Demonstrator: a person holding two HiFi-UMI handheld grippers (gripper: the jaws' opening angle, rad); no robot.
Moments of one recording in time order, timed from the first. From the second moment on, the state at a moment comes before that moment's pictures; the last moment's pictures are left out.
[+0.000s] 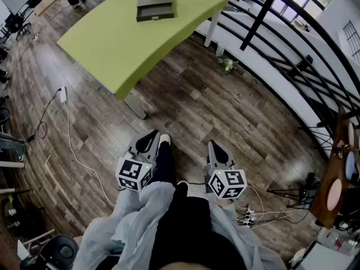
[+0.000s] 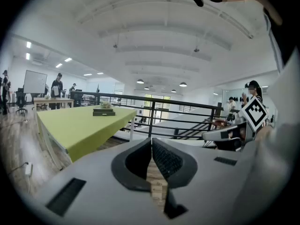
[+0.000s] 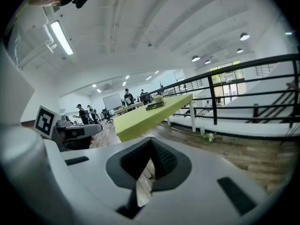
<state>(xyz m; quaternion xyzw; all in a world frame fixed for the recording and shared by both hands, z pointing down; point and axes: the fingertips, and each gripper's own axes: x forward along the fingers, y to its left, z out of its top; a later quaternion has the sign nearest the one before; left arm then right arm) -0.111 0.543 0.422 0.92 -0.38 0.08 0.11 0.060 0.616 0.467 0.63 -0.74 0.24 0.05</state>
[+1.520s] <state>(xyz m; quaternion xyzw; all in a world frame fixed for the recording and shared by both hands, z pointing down) -0.124 0.449 0.396 0.91 -0.39 0.06 0.11 0.039 0.507 0.433 0.61 -0.76 0.21 0.05</state>
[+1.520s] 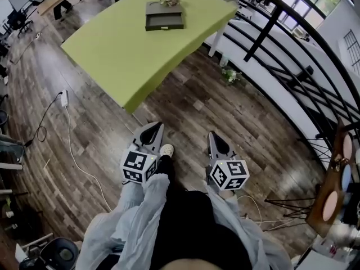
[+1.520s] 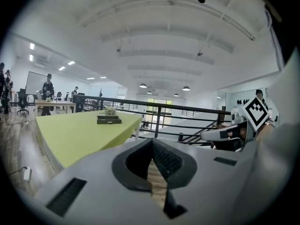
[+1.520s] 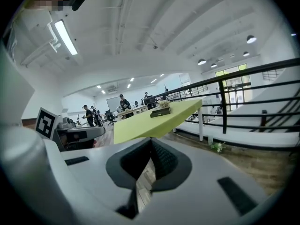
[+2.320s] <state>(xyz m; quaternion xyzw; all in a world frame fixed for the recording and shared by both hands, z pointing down) -0.155 0.297 0.395 0.92 -0.38 0.06 0.09 0.020 0.362 0.425 0.63 -0.75 0.20 0.06</state>
